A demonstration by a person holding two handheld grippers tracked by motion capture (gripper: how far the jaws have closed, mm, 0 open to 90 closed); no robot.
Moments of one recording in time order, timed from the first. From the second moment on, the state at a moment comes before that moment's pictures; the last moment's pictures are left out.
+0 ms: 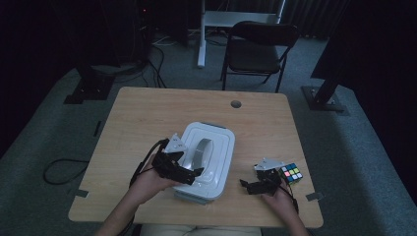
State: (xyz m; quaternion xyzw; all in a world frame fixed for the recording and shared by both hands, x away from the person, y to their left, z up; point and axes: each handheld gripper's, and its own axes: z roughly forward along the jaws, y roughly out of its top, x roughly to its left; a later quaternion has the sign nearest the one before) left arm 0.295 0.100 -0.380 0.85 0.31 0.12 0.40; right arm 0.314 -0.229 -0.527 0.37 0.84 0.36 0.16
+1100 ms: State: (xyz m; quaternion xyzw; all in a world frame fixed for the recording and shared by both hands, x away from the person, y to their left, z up) left arm 0.304 0.083 -0.392 0.86 0.30 0.11 0.39; right arm 0.314 -0.229 -0.527 0.37 0.84 0.36 0.16
